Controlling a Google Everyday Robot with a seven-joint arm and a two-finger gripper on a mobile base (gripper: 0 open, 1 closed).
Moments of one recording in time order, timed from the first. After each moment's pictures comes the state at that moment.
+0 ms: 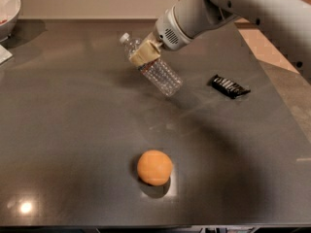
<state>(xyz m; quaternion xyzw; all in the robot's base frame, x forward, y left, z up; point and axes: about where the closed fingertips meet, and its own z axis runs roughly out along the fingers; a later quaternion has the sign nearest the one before) 0.619 0.028 0.938 -0.52 0.75 0.21 0.35</state>
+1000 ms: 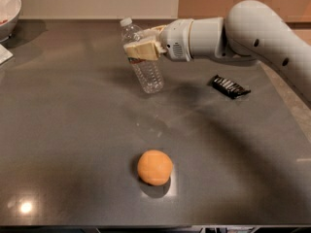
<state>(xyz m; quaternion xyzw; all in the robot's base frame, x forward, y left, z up) 0.621 0.036 0.968 -0.44 0.66 0.31 0.53</state>
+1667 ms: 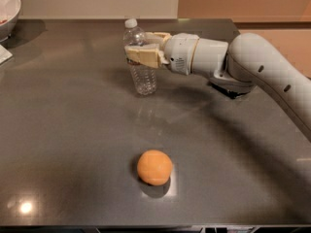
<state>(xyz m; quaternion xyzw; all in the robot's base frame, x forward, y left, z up) 0.617 0.033 0.964 -0.41 0.59 0.35 0.60</state>
